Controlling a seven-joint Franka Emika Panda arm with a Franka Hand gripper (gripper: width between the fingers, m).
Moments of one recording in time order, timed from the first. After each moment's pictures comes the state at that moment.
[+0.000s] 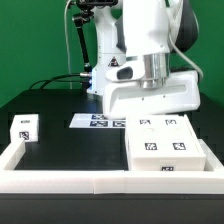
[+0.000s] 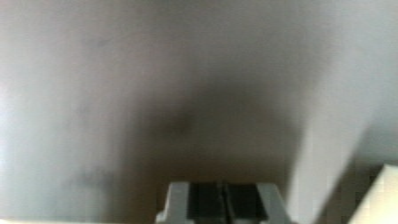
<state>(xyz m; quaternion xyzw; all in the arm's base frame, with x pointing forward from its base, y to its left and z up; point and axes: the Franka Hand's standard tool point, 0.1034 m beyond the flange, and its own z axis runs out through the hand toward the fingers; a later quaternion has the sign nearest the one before) 0.499 0.066 0.039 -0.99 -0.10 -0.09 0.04</state>
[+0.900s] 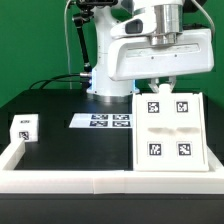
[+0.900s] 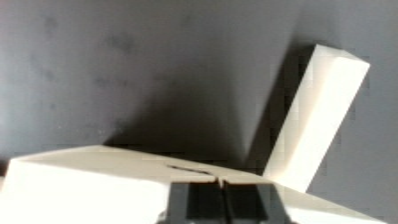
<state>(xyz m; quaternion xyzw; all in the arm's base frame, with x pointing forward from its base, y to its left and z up) 0.535 0.074 0.119 -0.99 -0.12 -0.08 0.03</state>
